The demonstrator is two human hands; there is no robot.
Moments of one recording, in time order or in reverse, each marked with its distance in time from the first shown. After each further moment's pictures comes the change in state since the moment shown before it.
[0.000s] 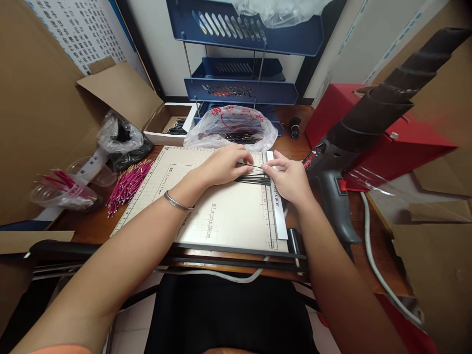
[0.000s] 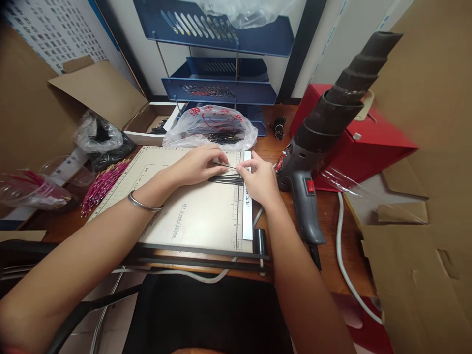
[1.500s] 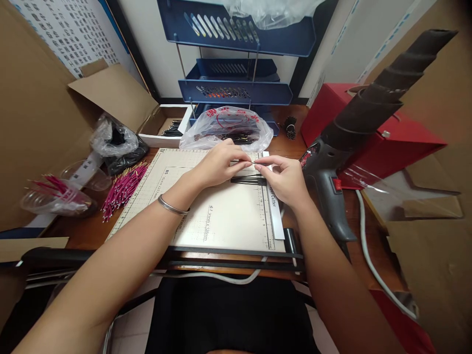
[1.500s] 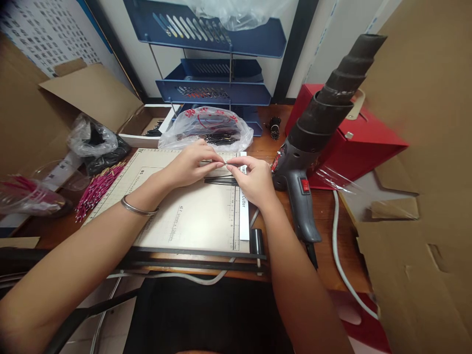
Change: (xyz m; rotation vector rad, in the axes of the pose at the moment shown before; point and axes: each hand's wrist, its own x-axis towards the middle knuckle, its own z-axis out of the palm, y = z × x) left_hand 0.000 0.001 -0.005 -0.030 0.117 0.160; right_hand -0.005 -0.010 -0.003 0.051 -0.033 -0.171
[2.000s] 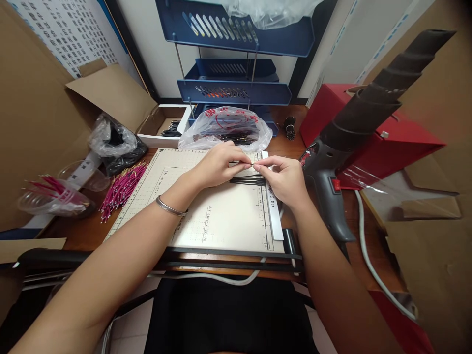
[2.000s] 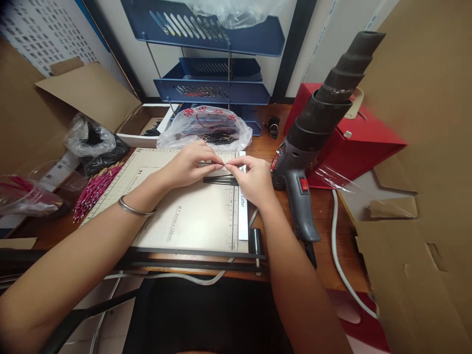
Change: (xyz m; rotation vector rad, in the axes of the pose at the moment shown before) left_hand -0.001 -0.003 0.000 -0.031 0.022 0.047; right_hand 0.001 0.000 -0.001 -0.007 0.032 -0.016
